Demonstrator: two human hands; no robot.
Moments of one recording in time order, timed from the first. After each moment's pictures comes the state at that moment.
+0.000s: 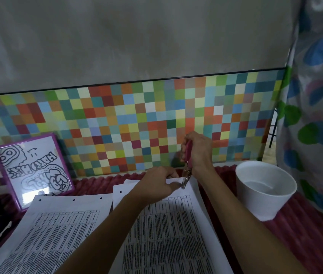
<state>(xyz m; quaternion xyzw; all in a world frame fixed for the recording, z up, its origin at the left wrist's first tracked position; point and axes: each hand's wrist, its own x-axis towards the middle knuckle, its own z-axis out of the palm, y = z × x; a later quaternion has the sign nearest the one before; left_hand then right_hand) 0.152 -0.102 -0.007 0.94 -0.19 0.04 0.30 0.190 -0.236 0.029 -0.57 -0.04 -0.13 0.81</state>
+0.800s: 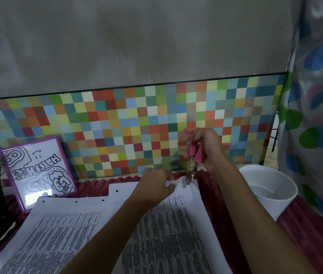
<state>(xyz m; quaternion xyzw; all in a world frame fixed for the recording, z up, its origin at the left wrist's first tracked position) 0.150 -0.098 -0.006 0.95 -0.19 0.14 0.18 0.189 -0.261 0.063 -0.59 -0.05 0.03 0.81</state>
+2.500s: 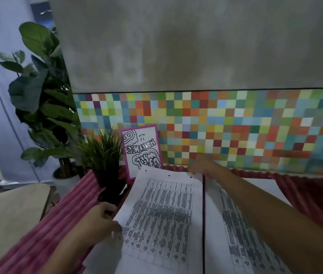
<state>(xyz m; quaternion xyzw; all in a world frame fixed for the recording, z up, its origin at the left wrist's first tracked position) -0.096 0.192 -0.010 0.88 0.27 -0.04 0.40 0.164 -0.038 0.019 -0.94 -0.18 0.14 0.24</state>
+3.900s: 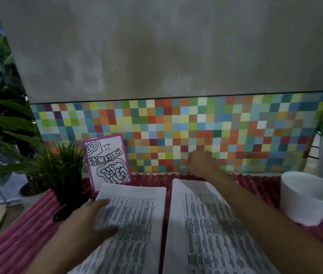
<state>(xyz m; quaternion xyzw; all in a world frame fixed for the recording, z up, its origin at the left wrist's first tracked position) -0.090 0.099 0.028 0.97 0.09 0.14 0.20 0.169 -0.134 0.042 -0.97 -0.17 -0.07 0.17</state>
